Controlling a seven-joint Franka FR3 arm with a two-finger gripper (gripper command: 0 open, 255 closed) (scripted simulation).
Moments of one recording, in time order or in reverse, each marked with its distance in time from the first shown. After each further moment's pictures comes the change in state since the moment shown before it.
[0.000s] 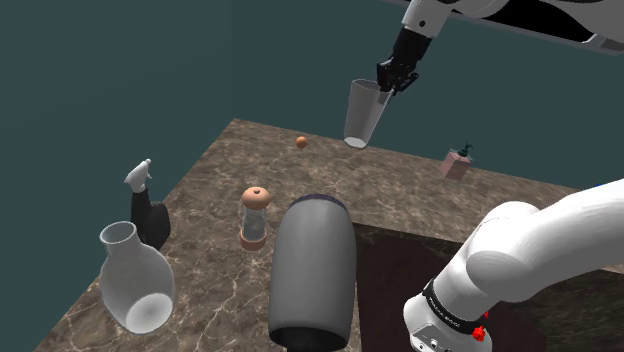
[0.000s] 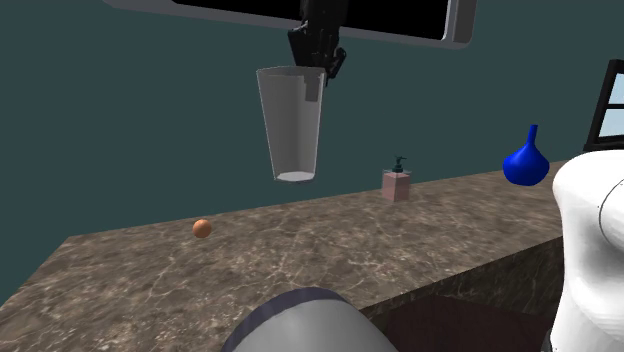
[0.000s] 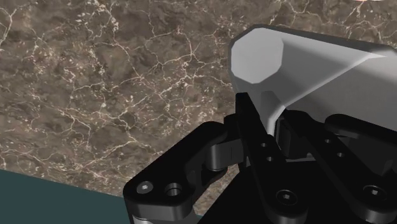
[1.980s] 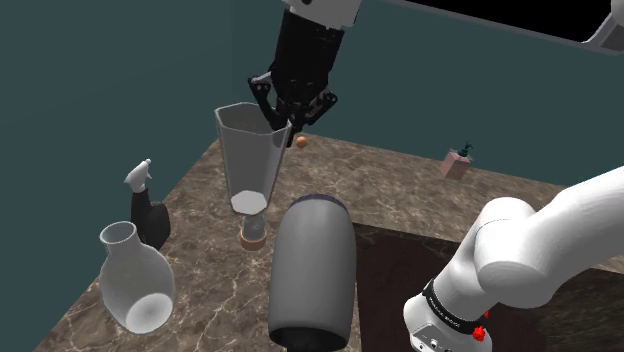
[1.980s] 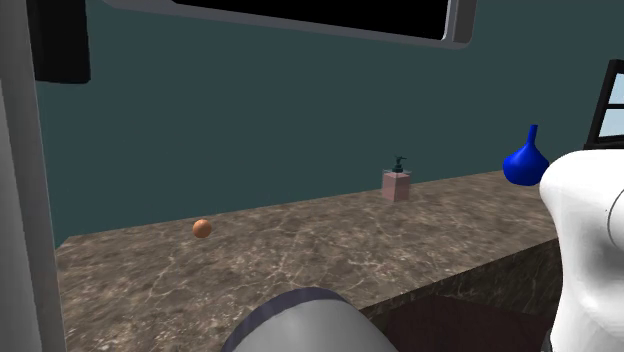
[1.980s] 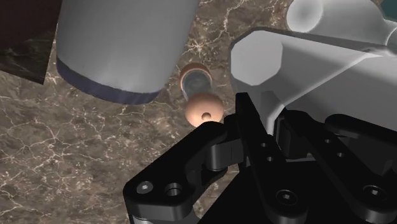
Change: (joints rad) arm 0.197 0.061 0.622 0.061 0.205 0.065 0.746
